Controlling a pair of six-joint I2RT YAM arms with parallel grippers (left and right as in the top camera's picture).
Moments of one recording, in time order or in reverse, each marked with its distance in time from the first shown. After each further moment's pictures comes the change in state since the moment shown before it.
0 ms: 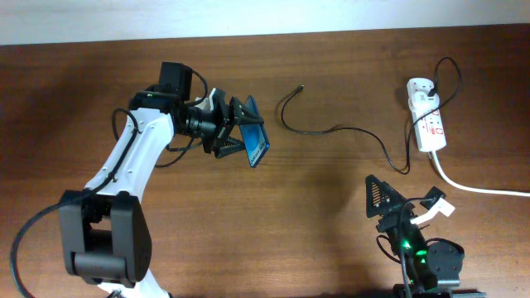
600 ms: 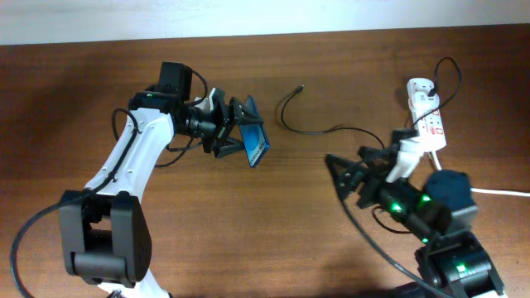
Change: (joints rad) left arm 0.000 0.000 0.000 0.002 -0.009 0.000; right arm 0.299 0.688 0.695 -0.290 -0.016 -0.542
